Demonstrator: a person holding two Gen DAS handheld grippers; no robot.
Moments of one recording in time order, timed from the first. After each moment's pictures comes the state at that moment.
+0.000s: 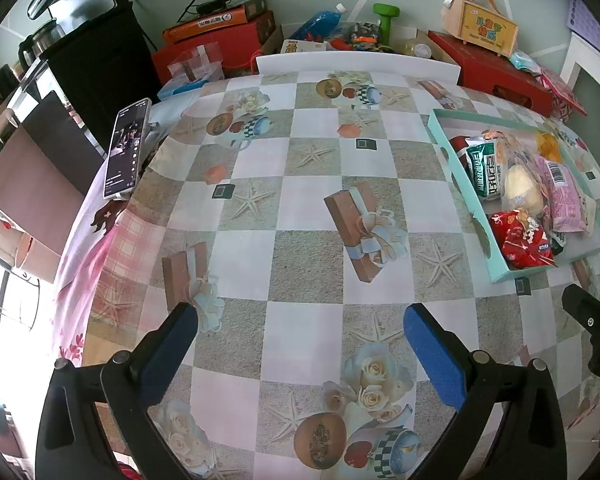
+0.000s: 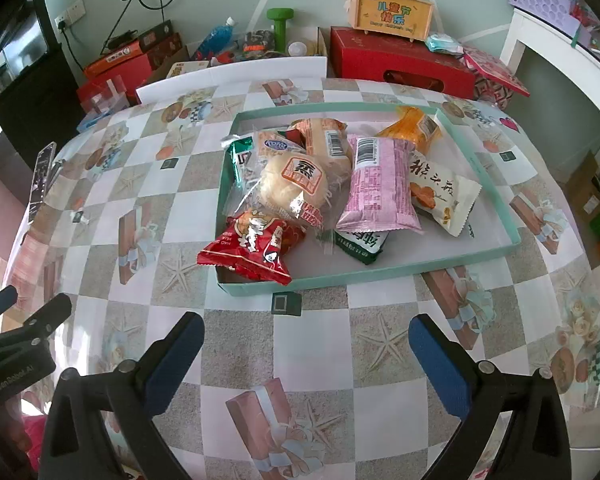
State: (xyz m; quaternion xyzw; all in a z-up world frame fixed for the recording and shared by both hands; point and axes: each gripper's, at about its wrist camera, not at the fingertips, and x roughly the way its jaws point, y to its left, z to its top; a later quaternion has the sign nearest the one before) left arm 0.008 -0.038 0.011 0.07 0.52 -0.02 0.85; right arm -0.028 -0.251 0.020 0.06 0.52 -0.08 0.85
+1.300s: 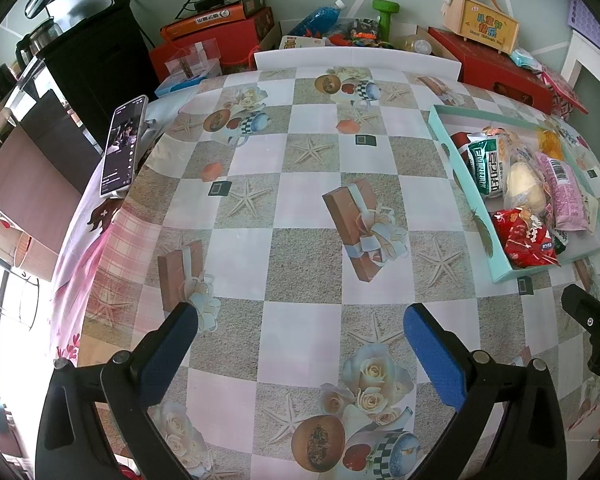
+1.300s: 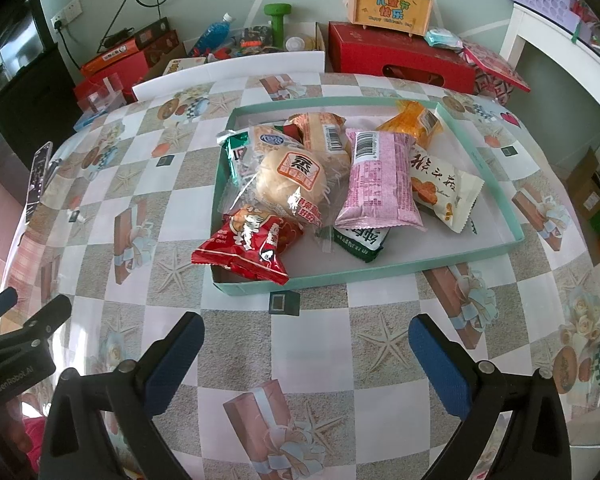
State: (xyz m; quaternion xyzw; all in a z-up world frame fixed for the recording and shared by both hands) left arm 0.010 -0.040 0.007 0.07 0.52 -0.02 0.85; right arm -0.025 -0.252 0.015 0.06 0.53 -0.08 0.84
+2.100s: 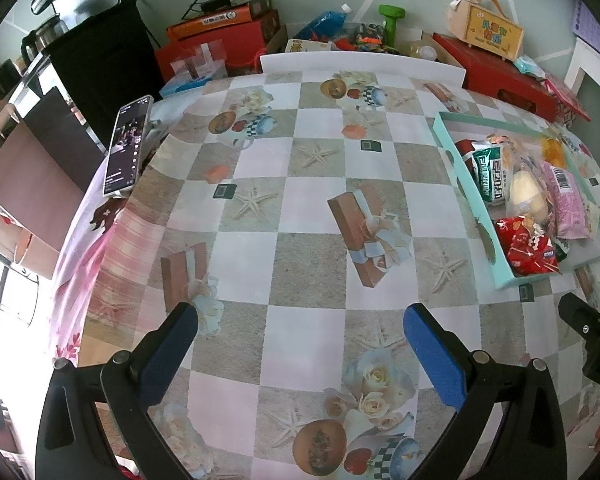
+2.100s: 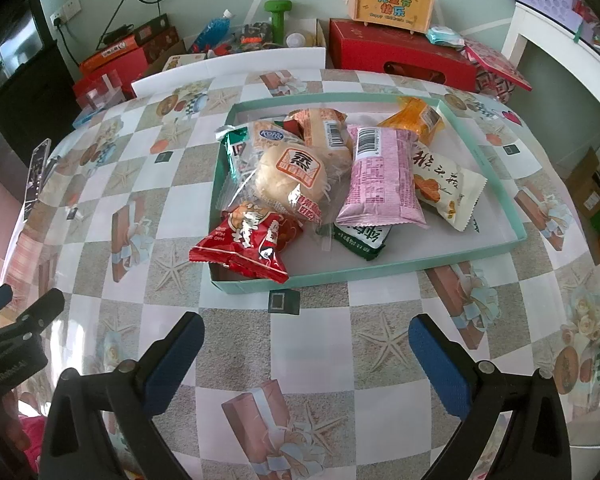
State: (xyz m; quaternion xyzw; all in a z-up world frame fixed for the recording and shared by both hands) left arm 0.012 -0.035 0.007 0.06 0.51 -0.01 0.86; right arm -0.024 -0.252 0.010 0.06 0.53 -0.08 0.84
